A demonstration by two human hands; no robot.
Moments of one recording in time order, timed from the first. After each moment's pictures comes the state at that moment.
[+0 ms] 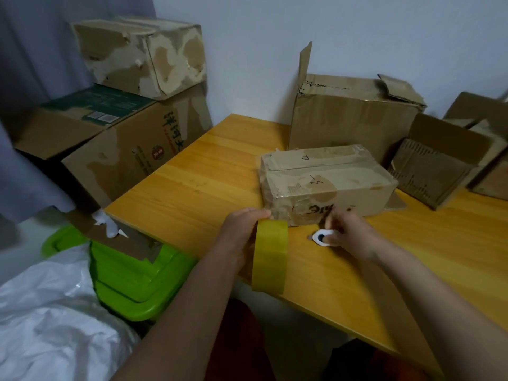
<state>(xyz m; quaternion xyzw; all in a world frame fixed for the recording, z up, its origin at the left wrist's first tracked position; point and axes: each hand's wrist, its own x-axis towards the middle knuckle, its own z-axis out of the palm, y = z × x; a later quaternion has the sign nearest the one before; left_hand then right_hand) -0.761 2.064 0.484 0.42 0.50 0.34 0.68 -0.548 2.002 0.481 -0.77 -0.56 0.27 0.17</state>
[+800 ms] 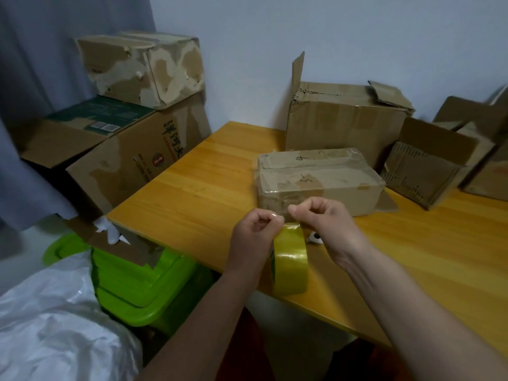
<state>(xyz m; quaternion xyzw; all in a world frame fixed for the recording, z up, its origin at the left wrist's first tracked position) -0.751 2.019 0.488 0.52 0.42 0.45 0.58 -0.617 1.989 0.518 -0.58 -0.44 0.42 0.55</state>
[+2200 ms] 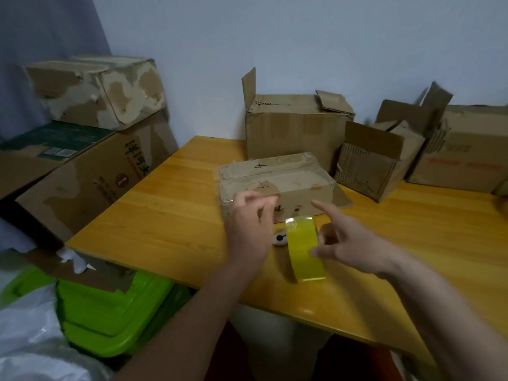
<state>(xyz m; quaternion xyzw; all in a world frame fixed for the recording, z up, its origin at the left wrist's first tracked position) -0.686 2.018 0.506 0.74 0.44 0.43 0.27 -0.543 1.912 0.545 -0.72 -0.52 0.36 0.30</state>
